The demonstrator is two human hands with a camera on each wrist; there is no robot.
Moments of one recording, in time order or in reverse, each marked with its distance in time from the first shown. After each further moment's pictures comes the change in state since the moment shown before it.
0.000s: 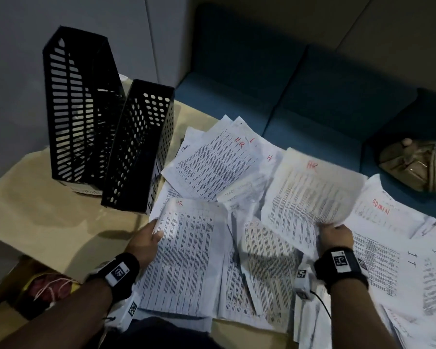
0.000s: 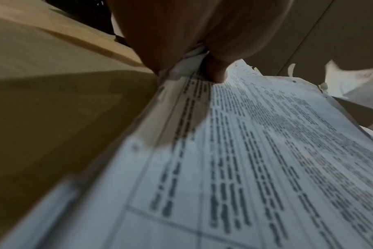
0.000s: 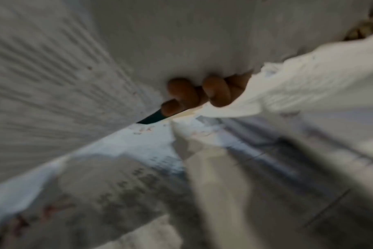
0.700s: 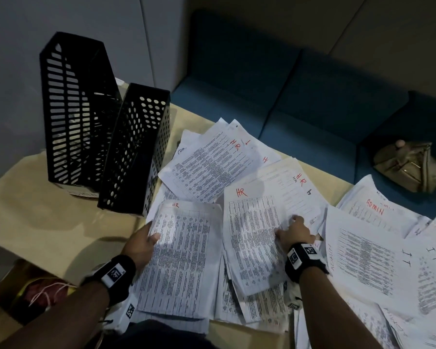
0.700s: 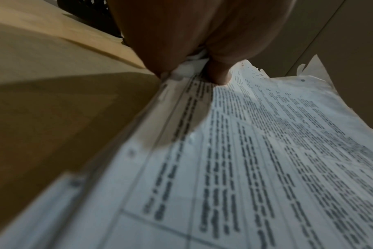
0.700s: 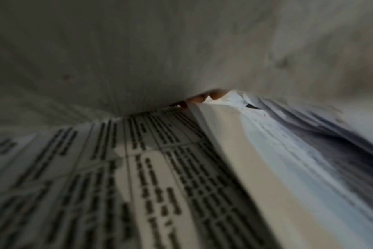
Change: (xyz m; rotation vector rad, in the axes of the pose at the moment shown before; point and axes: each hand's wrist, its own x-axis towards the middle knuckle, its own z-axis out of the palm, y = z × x) left_hand 0.009 -0.010 -0.002 0.060 0.006 0.066; right_hand 0.001 0.005 0.072 -0.388 -0.202 -0.220
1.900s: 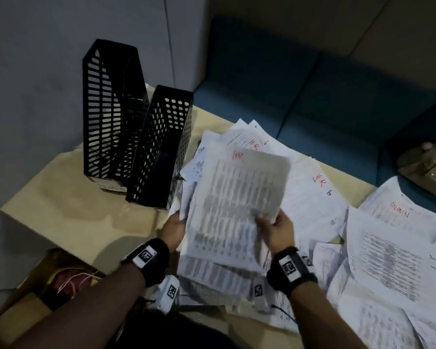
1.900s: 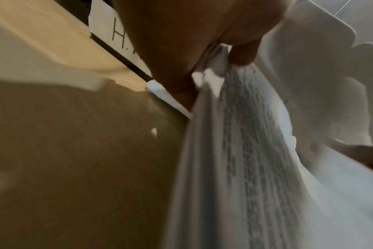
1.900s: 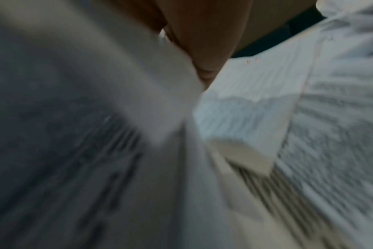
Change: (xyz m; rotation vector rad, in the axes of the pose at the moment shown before) left_hand -0.005 0.044 0.001 -0.398 -0.080 -0.034; right_hand -0.103 -0.074 0.014 0.825 -0.090 -0.292
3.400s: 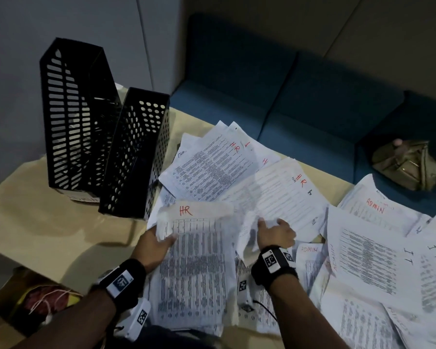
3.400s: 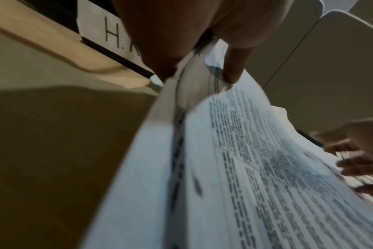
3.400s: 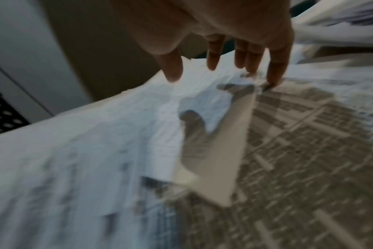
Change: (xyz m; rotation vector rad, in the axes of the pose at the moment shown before) left_hand -0.003 -0.025 0.001 0.147 0.080 0.097; right_hand 0.038 0.025 -0.012 -0.427 0.326 0.390
